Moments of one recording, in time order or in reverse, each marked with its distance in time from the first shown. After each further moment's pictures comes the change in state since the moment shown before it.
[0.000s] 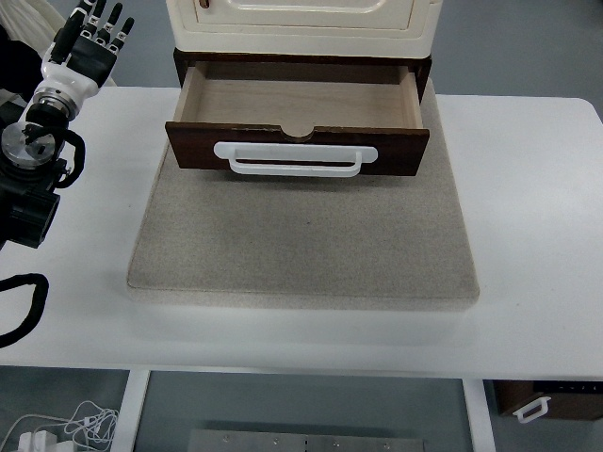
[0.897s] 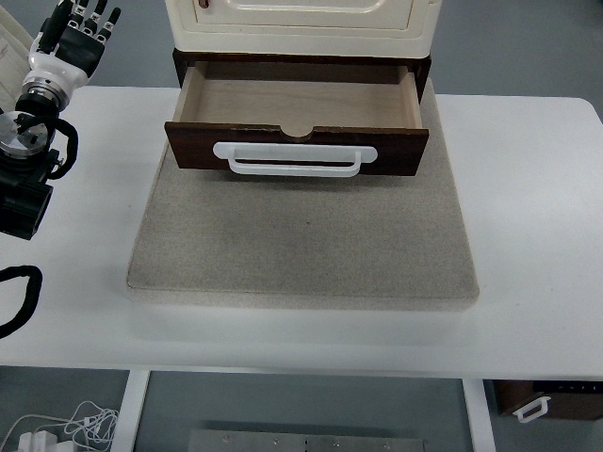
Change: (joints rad) left arm -0.026 0.022 0.006 0.009 0.003 0.039 -0.026; right arm 0.000 0.000 0.000 0.000 0.000 0.000 0.000
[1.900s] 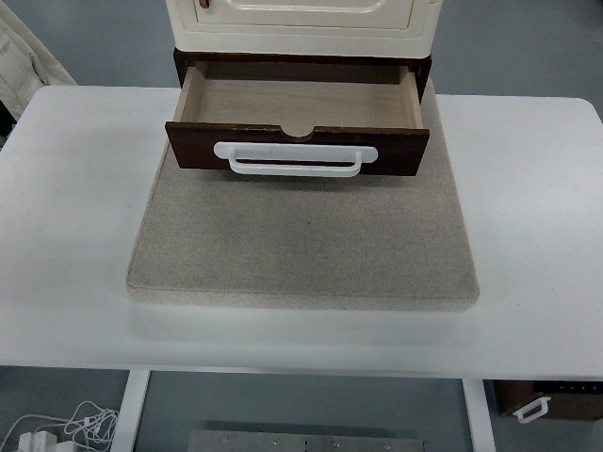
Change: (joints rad) left arm -0.100 0.325 0.018 -0.372 0.028 -0.094 0.012; right arm 0.000 0.000 0.000 0.000 0.000 0.000 0.000
